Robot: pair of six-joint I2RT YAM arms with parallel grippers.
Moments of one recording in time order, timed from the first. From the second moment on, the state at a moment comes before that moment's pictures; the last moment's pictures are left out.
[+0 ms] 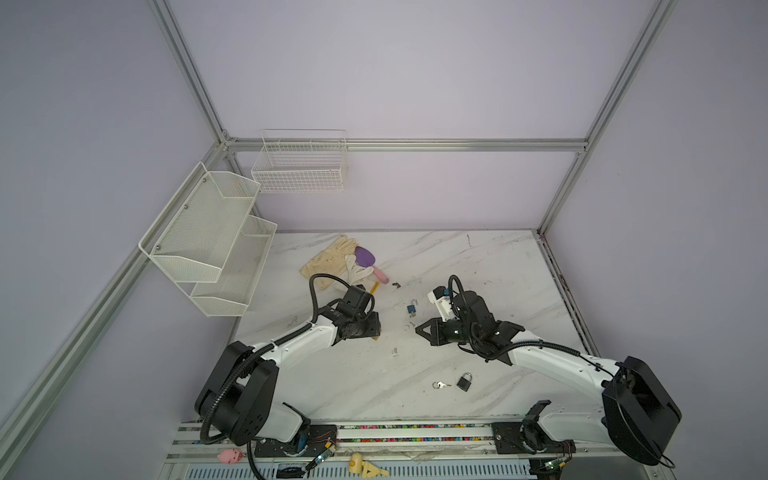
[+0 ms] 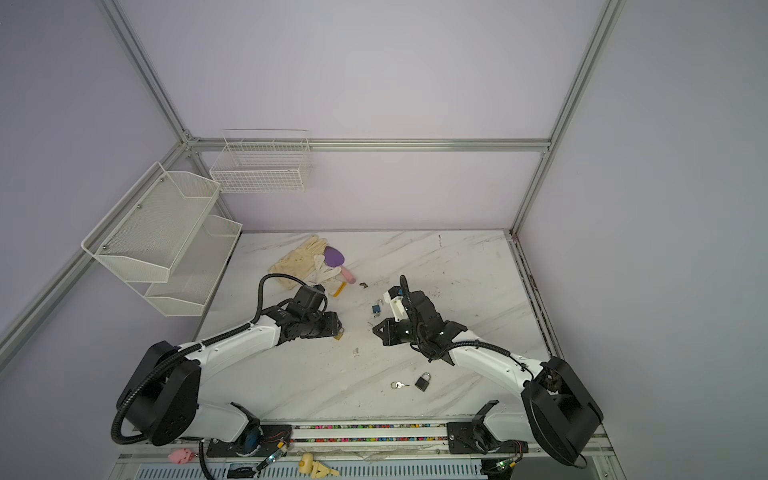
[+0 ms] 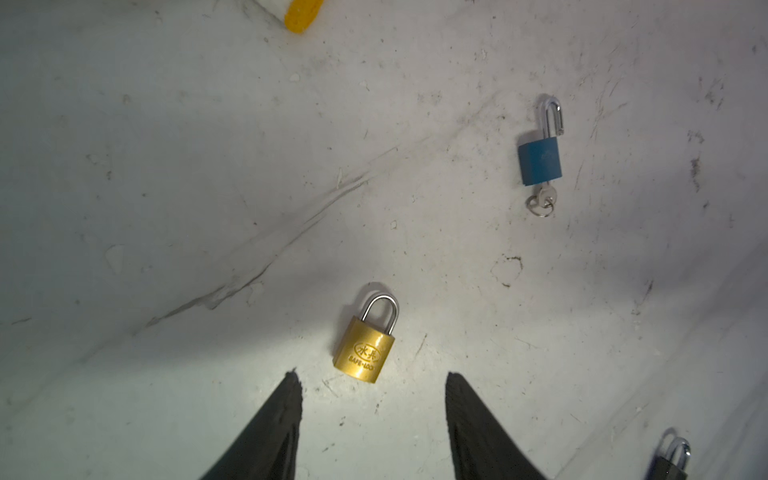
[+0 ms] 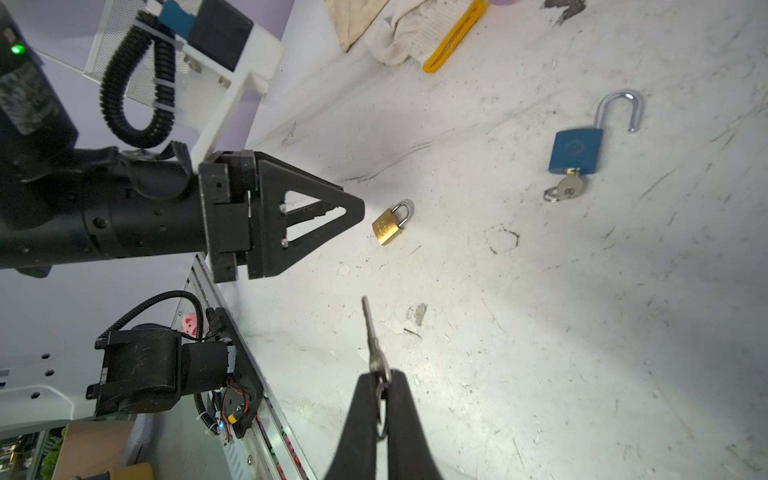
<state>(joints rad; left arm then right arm) -0.53 1.48 0.84 -0.40 0.03 -0.55 0.71 1.30 0.69 -0.04 -0.40 0.61</state>
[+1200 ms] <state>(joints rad) -0.72 1.79 1.10 -0.66 -0.29 -0.58 0.71 1.30 0.70 -0.02 -0.38 0.59</state>
